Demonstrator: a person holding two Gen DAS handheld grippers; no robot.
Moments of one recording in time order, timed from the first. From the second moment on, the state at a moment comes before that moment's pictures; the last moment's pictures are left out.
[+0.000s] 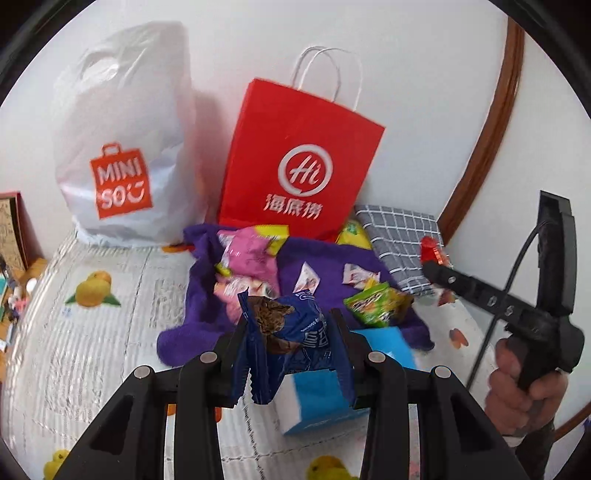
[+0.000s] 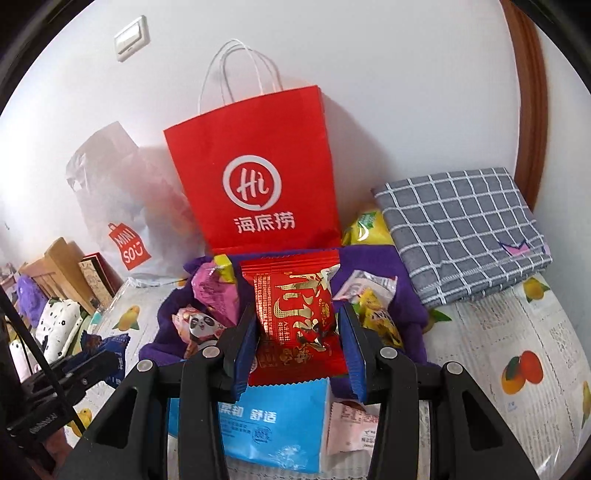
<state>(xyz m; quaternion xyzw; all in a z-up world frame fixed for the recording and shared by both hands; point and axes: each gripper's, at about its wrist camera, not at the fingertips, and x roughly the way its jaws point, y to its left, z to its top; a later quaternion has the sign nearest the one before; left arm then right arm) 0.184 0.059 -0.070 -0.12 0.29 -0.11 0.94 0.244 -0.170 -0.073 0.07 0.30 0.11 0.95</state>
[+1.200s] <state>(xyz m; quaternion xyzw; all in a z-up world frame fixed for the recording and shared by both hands) 0.227 0.036 -0.087 -0.12 0.32 -0.09 0.94 0.271 -0.181 -0.106 0.09 0.30 0.14 0.94</state>
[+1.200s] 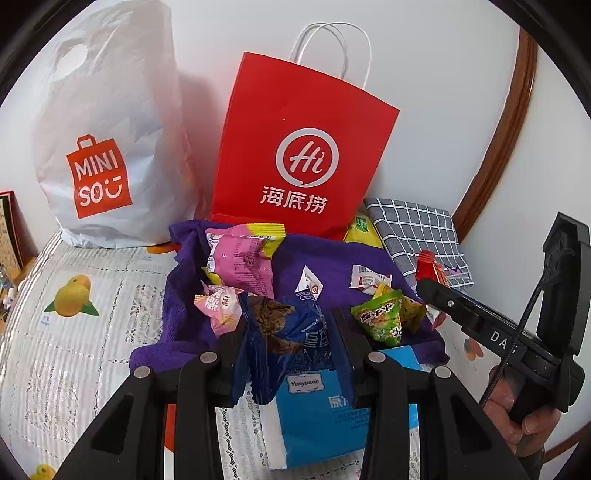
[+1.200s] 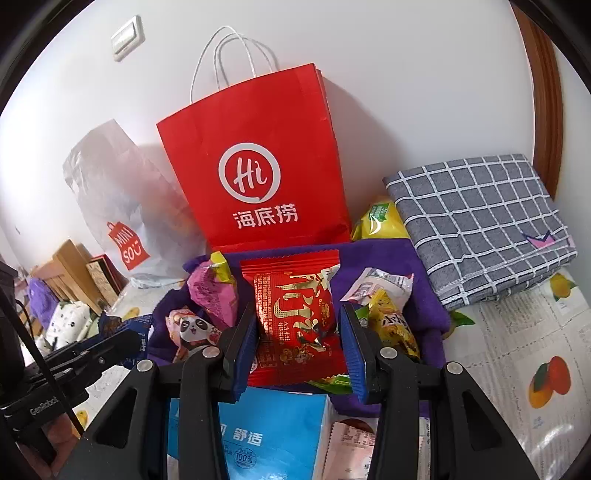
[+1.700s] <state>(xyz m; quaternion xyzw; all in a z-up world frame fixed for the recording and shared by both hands) 0.229 0.039 -0.089 -0.13 0.32 -0.09 0.93 0.277 -0.203 -0.105 0.12 0.29 0.12 0.94</state>
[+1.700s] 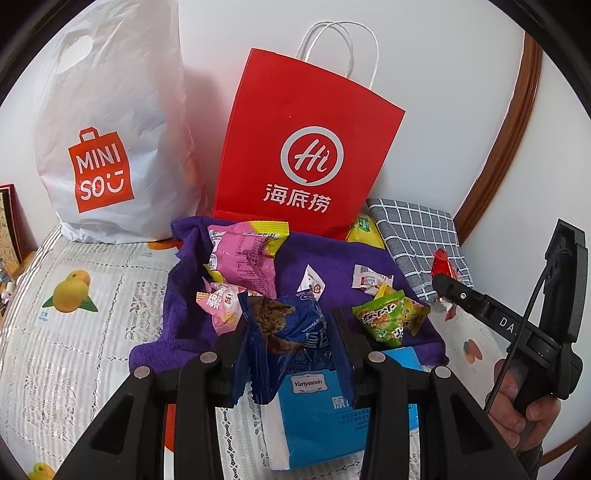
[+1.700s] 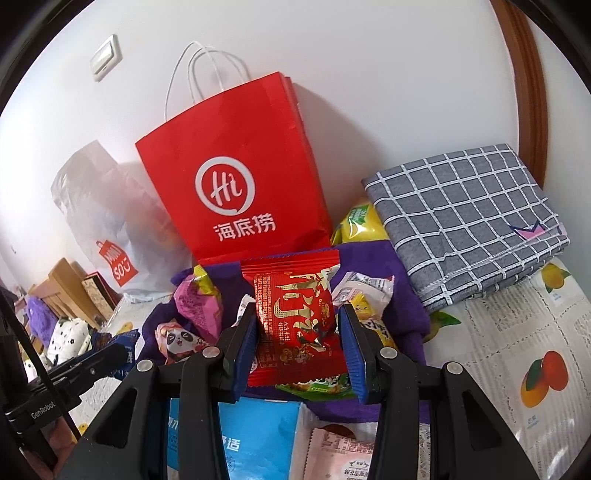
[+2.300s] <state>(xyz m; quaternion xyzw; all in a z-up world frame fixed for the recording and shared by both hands) 0.231 0.040 -0.094 -0.14 0.33 -0.10 0.93 0.282 -0.193 -0.112 0.12 0.31 0.14 0.93</state>
